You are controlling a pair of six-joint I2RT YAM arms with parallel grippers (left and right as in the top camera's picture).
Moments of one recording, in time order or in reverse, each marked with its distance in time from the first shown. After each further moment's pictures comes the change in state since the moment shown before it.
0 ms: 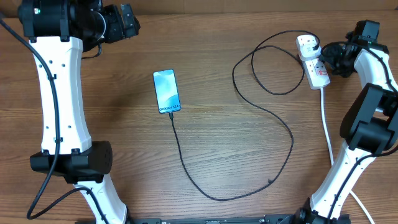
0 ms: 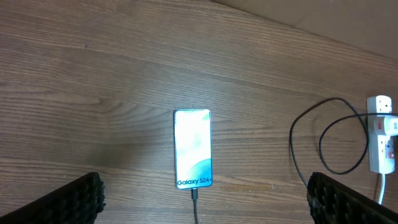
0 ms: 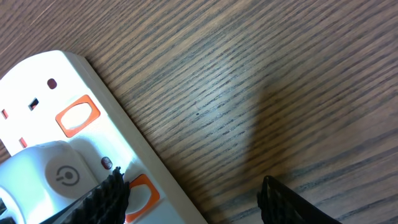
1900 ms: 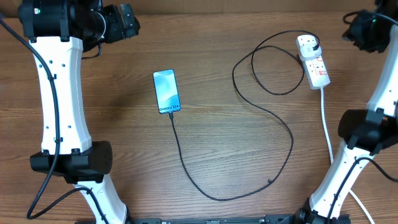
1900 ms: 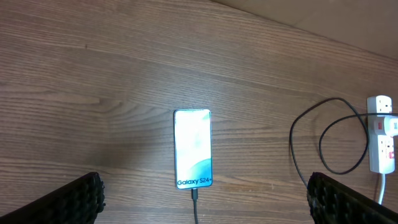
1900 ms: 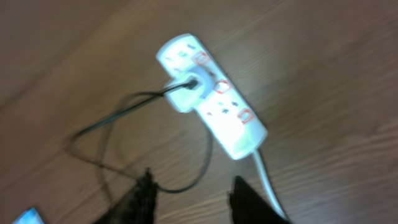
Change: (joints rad) left arm 0.000 0.000 0.000 0.000 0.000 0.000; right arm 0.012 0.002 0.965 -0.974 -0.074 -0.029
